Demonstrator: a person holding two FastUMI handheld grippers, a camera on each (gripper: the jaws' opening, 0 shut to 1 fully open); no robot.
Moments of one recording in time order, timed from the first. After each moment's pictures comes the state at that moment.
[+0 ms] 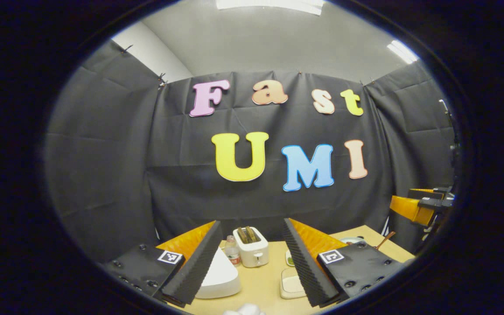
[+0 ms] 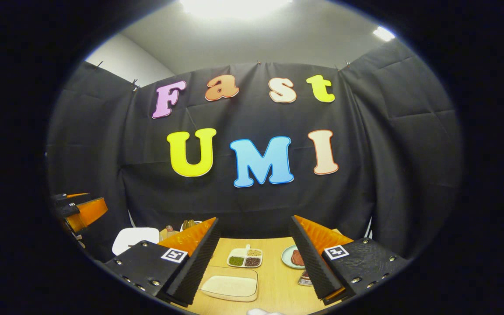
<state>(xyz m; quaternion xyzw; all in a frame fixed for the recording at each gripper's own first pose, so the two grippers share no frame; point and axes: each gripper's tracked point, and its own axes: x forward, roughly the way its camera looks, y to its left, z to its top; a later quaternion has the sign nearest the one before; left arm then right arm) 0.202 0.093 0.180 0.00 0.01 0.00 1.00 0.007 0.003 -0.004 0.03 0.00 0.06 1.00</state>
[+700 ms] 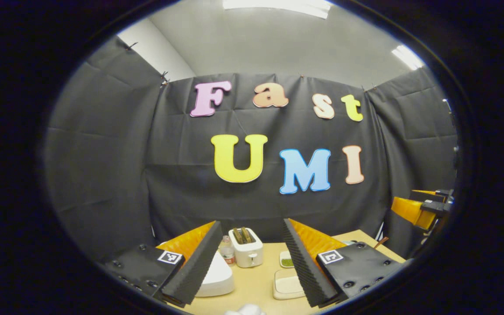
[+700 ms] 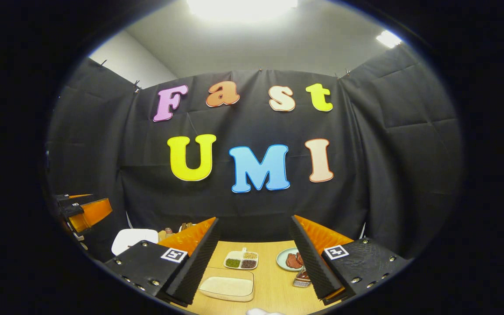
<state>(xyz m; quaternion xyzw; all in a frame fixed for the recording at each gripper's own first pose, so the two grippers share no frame) 0.196 0.088 0.186 -0.02 0.01 0.00 1.00 -0.018 0.003 0.015 0.02 -0.02 0.05 1.00</state>
